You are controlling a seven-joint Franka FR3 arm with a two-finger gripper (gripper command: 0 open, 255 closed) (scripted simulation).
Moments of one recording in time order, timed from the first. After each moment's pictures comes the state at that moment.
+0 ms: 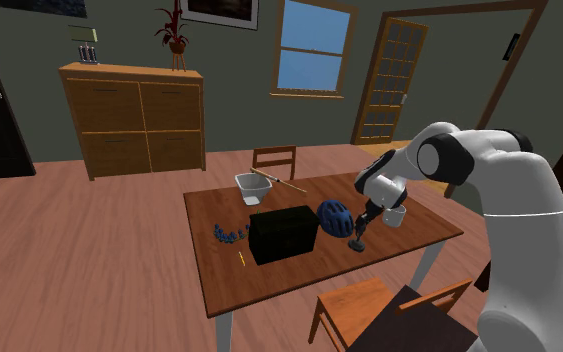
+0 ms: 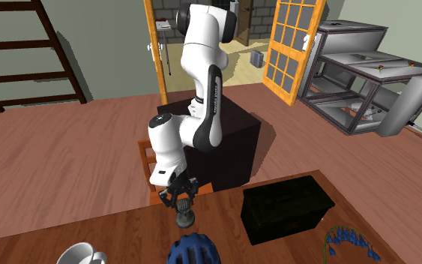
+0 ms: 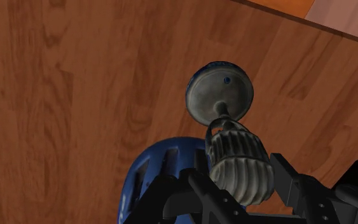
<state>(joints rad) -0.36 0.63 -0.28 -1.95 0.72 2.65 -1.16</state>
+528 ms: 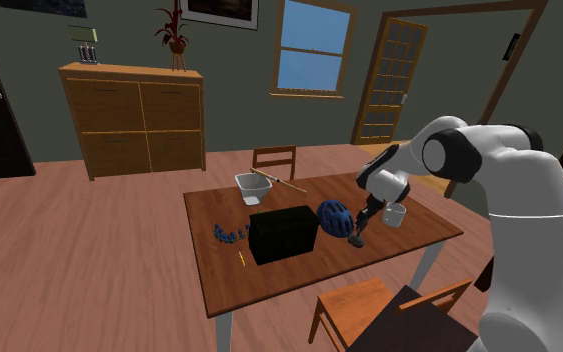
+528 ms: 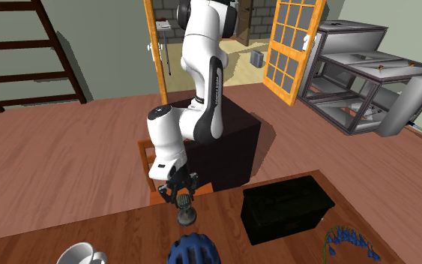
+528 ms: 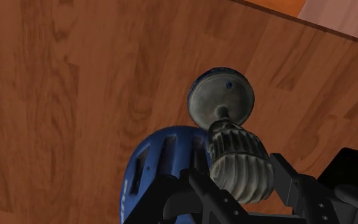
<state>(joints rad) -0.33 0.58 -0.32 -1.97 0.68 2.62 -1.12</state>
